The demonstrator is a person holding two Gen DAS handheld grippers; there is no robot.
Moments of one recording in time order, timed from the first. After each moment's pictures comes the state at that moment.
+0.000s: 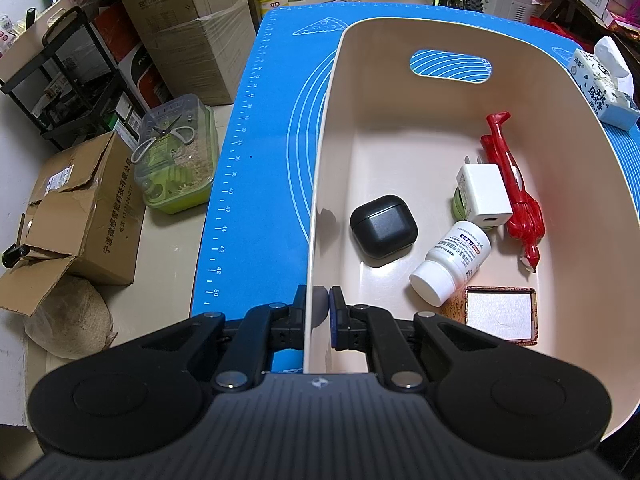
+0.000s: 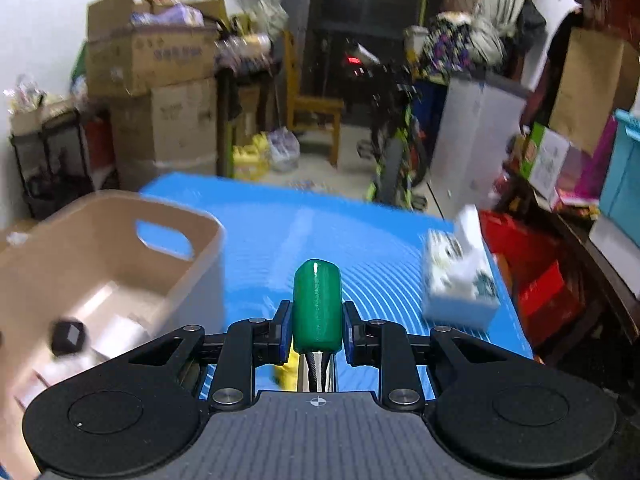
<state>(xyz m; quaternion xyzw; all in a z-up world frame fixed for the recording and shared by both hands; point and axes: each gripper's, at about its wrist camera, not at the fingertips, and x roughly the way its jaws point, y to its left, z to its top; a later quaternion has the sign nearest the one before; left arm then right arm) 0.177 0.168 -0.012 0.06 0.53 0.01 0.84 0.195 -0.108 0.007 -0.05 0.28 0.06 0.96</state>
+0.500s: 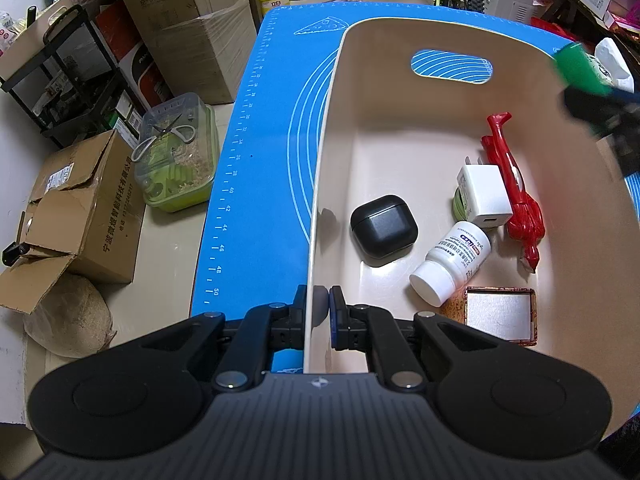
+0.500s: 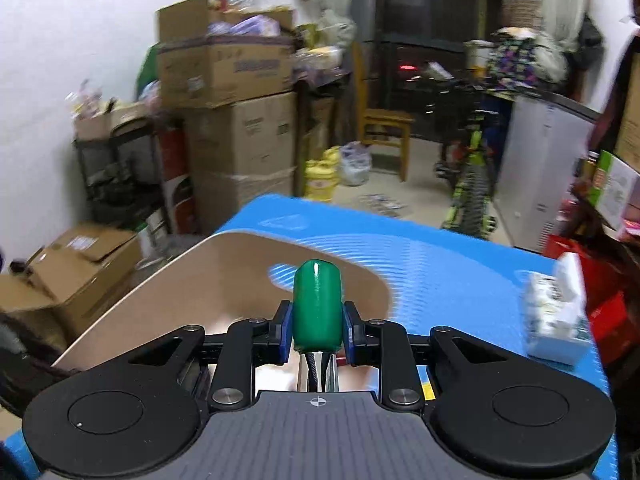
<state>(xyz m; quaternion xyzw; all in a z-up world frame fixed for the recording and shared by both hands) 0.176 0.169 -0.011 0.06 0.53 0.01 0.84 0.199 0.003 0.022 -0.06 0.29 0.16 0.94</state>
